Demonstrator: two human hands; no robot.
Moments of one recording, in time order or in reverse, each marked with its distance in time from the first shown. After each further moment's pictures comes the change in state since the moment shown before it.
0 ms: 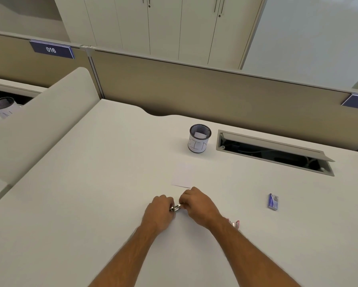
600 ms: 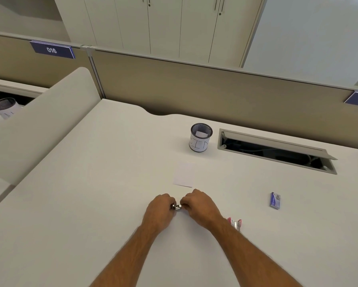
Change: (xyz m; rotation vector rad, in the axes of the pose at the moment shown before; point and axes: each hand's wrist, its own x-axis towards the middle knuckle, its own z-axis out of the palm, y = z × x) left_hand 0.003 -0.008 0.002 -0.014 0.031 0.054; right_hand 0.000 0.000 0.009 -0.093 -0.022 0.003
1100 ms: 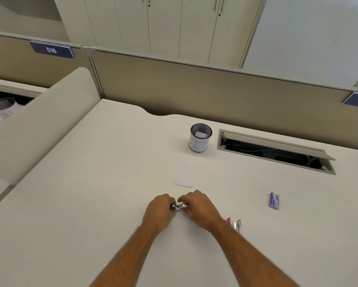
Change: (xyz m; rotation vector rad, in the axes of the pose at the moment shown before) left_hand 0.001 0.002 -0.001 0.000 -0.008 -0.007; right_hand -0.004 -0.003 0.000 0.140 -0.016 0.076
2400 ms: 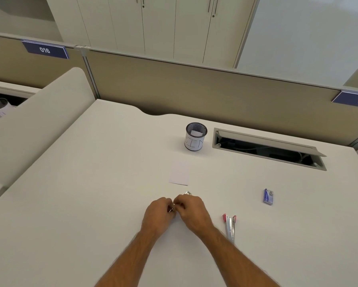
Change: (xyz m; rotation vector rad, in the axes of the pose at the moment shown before) left_hand -0.017 0.007 0.013 -0.176 0.025 -0.101; right_hand -0.020 -0.034 0.003 0.311 0.138 0.175
